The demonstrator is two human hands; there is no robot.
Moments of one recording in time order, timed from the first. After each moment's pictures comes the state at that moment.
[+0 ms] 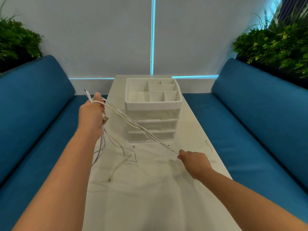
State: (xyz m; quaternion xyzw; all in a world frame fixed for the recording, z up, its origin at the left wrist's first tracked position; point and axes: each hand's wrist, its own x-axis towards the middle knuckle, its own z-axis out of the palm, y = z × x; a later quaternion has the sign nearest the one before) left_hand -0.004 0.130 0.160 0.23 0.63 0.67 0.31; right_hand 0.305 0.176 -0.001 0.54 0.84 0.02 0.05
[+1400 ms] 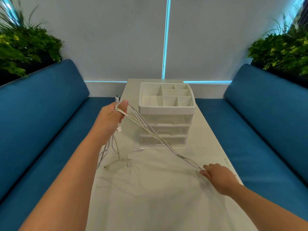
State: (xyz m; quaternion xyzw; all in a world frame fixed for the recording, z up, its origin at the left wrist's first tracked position) left_hand -0.017 0.108 0.154 0.48 0.64 0.54 0.26; right_hand 0.357 0.178 -0.024 0.56 0.82 -0.07 0.04
